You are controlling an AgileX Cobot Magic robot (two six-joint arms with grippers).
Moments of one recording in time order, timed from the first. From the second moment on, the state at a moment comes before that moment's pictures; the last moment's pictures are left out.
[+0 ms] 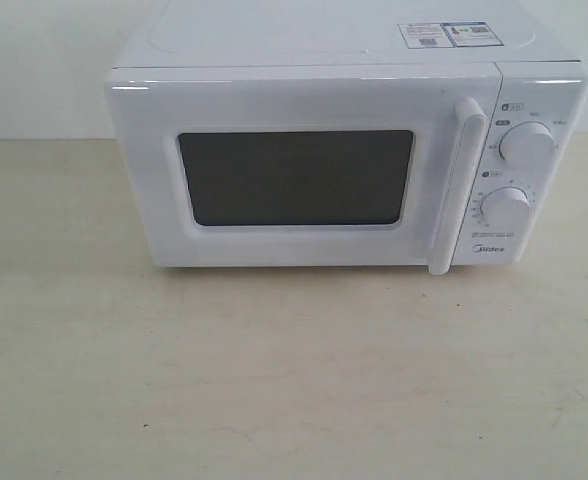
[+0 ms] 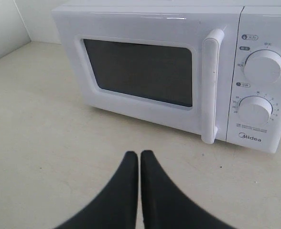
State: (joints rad) left arm 0.03 0.00 0.00 0.16 0.34 -0.29; right arm 0.39 0.19 -0.41 0.31 0.62 -0.17
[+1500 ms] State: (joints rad) left arm 0.03 0.00 0.00 0.16 0.34 -0.29; right arm 0.04 0.01 -0.01 0.33 -0.05 -0.26
